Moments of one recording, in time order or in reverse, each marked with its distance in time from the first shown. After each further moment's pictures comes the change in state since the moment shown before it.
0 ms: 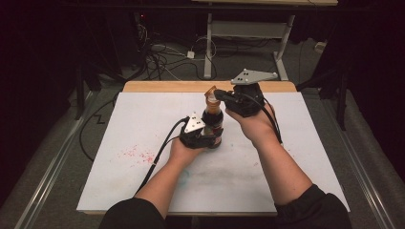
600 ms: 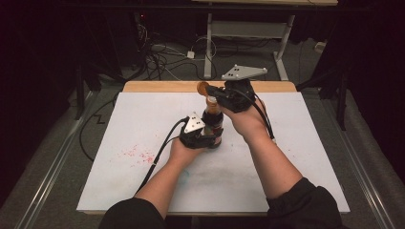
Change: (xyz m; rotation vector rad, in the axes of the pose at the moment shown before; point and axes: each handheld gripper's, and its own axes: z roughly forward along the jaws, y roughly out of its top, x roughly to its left) left arm 0.000 0.000 0.000 -0.004 -0.004 -0.003; right arm 0.003 0.010 0.017 -0.021 0.018 0.001
